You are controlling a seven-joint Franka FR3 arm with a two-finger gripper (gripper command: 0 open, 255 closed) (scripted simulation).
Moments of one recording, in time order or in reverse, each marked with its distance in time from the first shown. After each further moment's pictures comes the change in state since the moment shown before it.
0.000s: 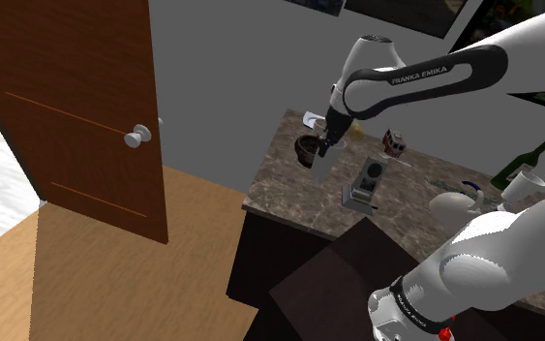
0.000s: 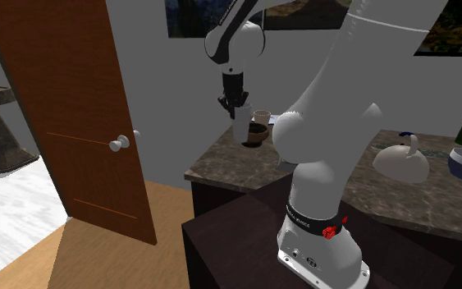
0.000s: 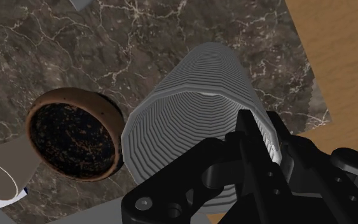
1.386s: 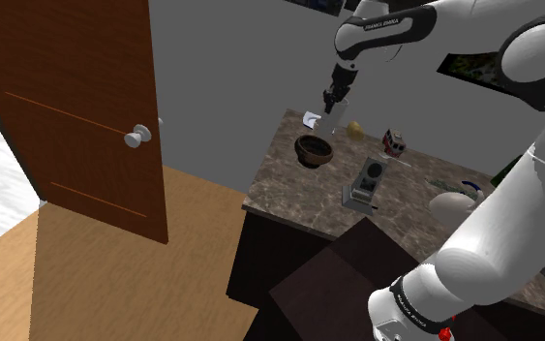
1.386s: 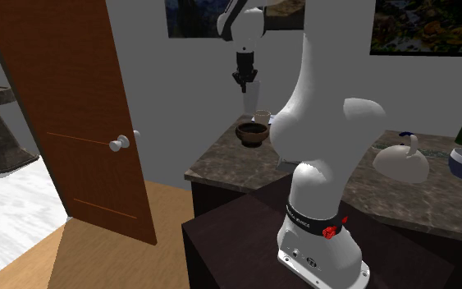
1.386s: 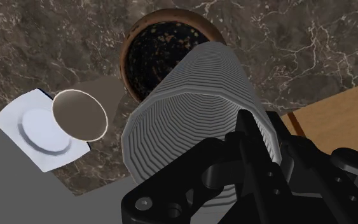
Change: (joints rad) arm -0.101 0.441 -0.135 0.667 0.088 -0.213 -0.294
